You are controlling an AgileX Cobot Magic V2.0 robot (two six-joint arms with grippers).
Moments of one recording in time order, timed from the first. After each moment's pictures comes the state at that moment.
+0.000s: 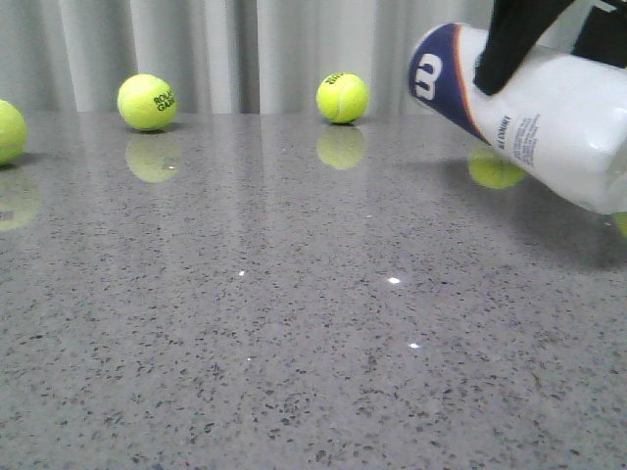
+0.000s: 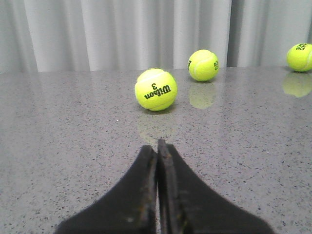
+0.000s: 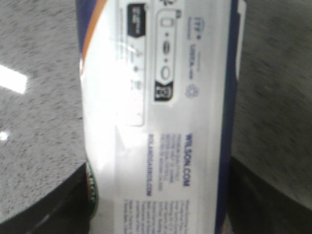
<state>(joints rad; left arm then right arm) -0.04 0.00 0.00 0.01 0.11 0.02 0.18 1.63 -1.46 0.34 1.12 -0.20</state>
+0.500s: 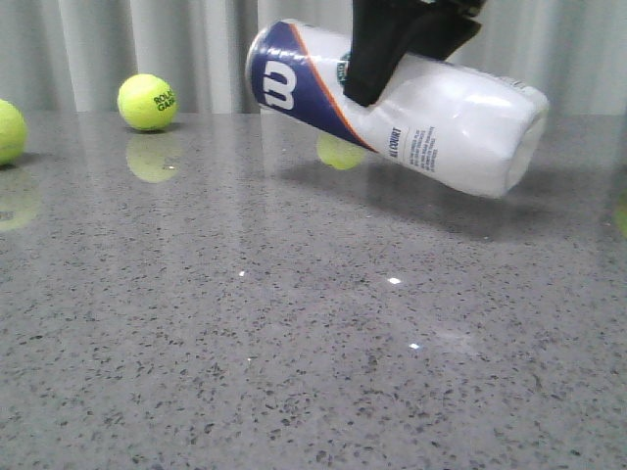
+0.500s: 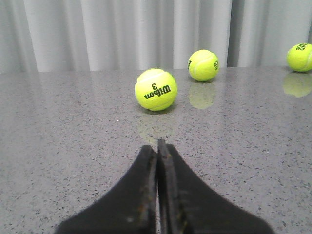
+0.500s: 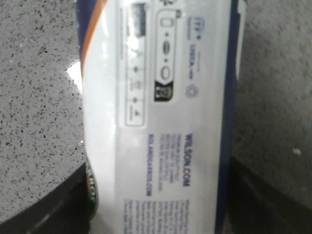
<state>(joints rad) -0.04 0.00 0.00 0.01 0.11 0.02 0.41 1.86 -1.79 0.29 1.21 -0.58</state>
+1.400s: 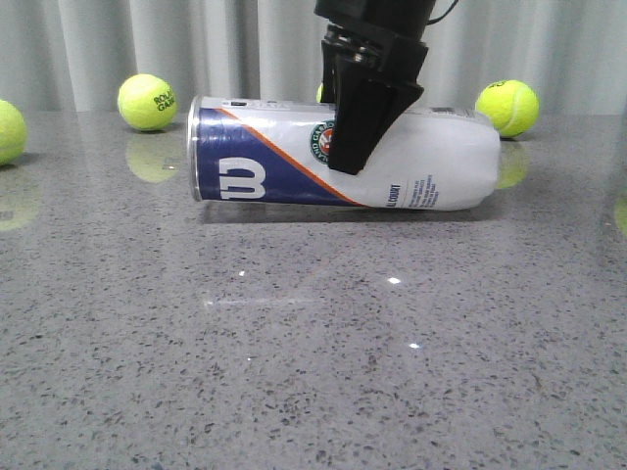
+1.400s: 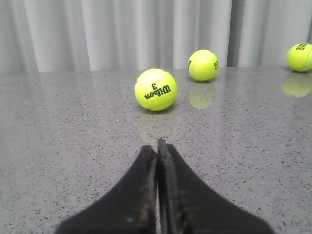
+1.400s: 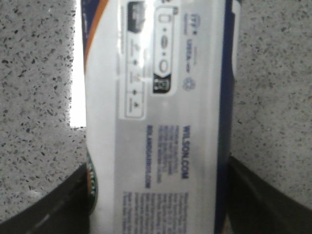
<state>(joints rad) -0.04 0.00 0.00 0.01 0.11 0.02 0.49 1.95 -1.81 0.26 1.23 -1.16</state>
